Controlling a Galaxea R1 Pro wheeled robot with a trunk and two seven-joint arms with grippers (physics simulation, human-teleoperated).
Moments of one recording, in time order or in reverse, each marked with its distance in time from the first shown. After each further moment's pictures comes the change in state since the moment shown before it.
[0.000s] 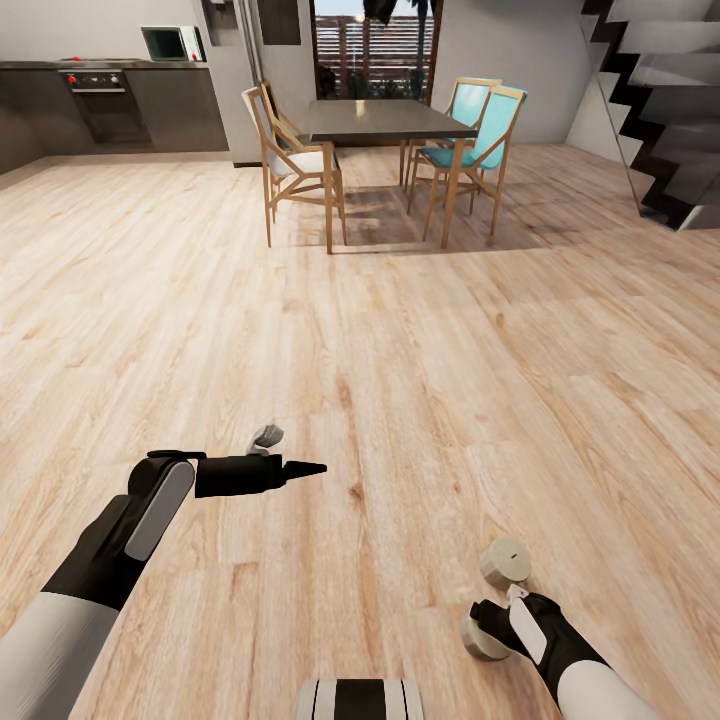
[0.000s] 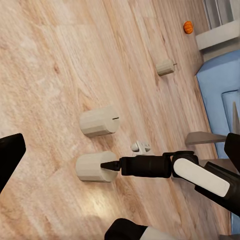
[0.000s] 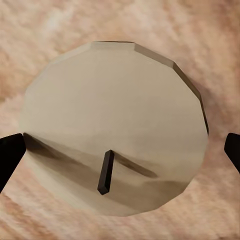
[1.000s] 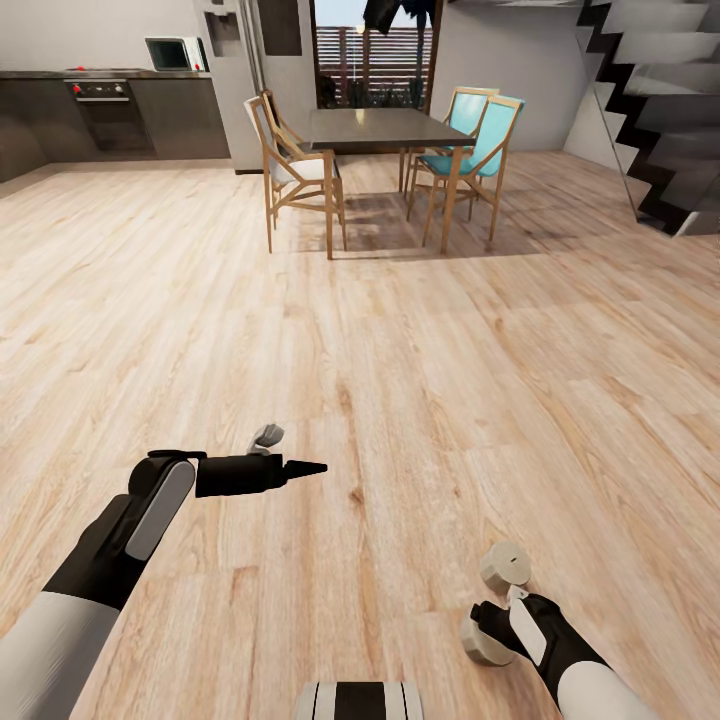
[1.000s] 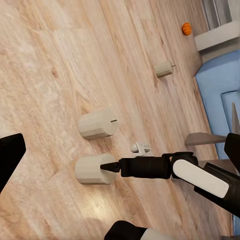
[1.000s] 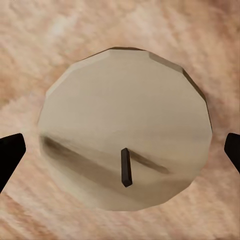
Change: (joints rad) left arm -0.001 -0.002 0.000 0.000 0.001 0.000 0.001; right arm 0.001 0.000 0.000 0.003 0.013 0.001 0.000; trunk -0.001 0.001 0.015
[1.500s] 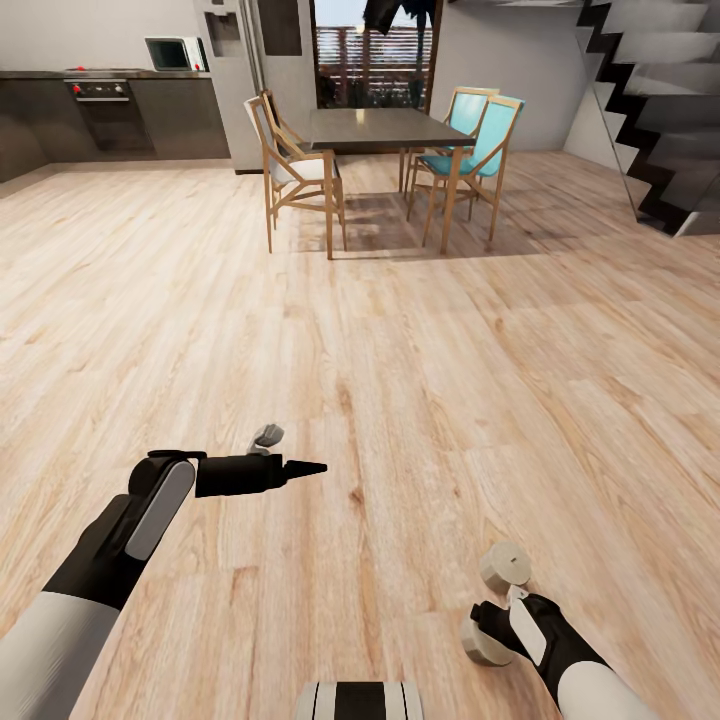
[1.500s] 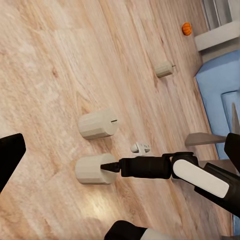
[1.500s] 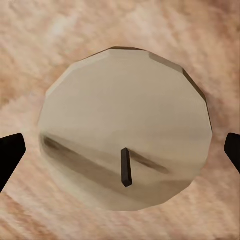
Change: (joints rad) left arm 0.000 0.000 0.000 0.001 0.000 0.000 0.000; right arm 0.000 0.000 0.000 0.000 0.000 0.000 0.000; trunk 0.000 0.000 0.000
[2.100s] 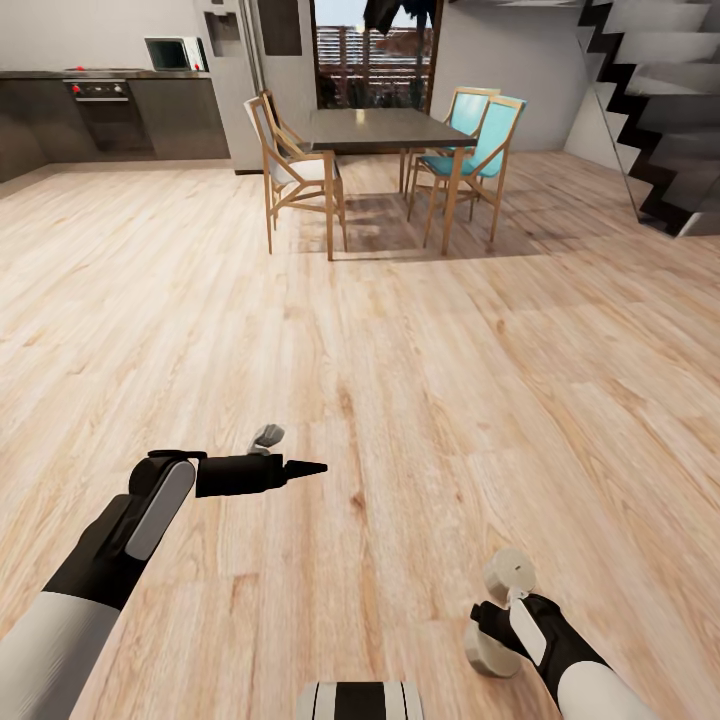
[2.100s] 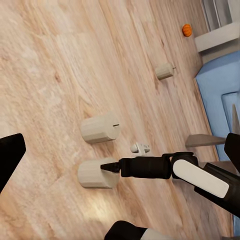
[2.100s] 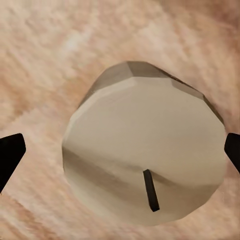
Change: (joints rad) left arm 0.000 -0.001 0.000 -0.001 -0.001 0.000 0.000; right arm 0.000 0.000 -0.001 0.000 0.000 0.000 0.000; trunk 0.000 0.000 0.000
